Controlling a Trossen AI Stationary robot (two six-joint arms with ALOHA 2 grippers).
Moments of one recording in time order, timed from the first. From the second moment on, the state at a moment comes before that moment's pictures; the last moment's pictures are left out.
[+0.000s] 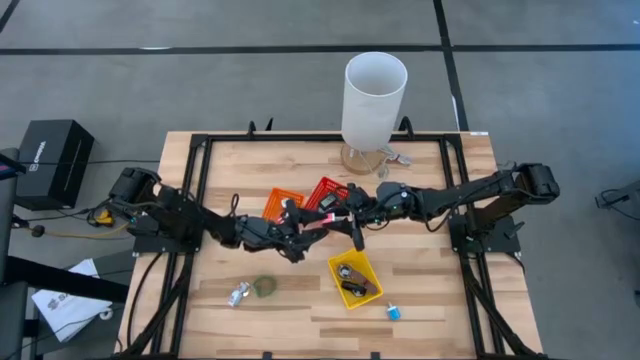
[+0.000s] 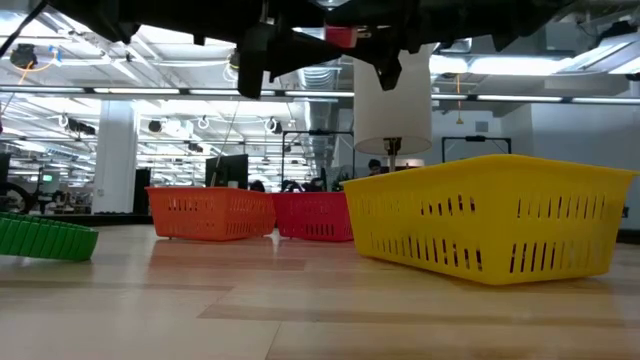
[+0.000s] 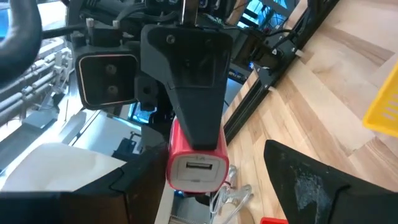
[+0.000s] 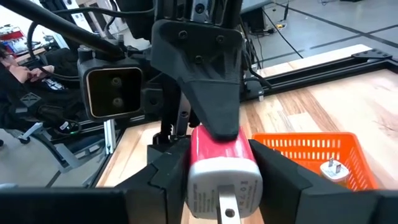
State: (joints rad) left arm -0.27 1.58 0.71 0.86 -0.55 1.10; right arm 0.06 1.46 0.81 0.47 -0.06 0.29
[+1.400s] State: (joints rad) left arm -0.21 1.58 0.71 0.93 -0.43 1.10; right arm 0.06 1.46 0.81 0.48 -0.05 0.29
